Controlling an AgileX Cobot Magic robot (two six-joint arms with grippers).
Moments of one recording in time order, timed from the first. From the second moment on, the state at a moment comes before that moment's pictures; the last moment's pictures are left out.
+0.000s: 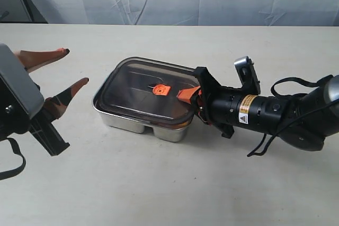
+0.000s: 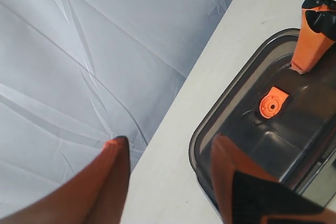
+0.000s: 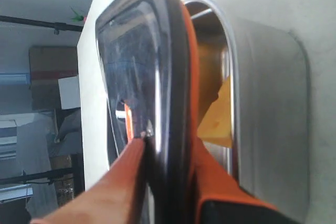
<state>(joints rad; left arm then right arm) -0.49 0.96 -0.29 -0.10 -0.42 0.86 0.44 1.91 -0.60 -0.59 -0.82 1.63</state>
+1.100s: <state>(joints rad) -0.49 0.96 -0.29 -0.10 -0.42 0.86 0.44 1.78 -0.60 -0.61 -0.87 1.63</state>
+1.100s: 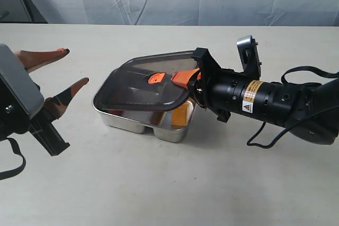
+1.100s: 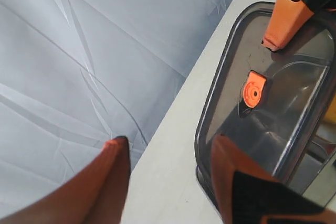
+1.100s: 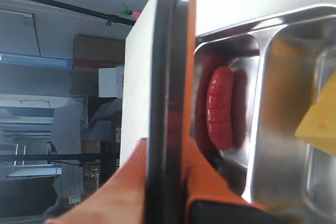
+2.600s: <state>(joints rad) -0.49 0.96 -0.29 -0.10 -0.44 0.86 0.46 1.84 -0.60 -0.63 -0.87 1.62</state>
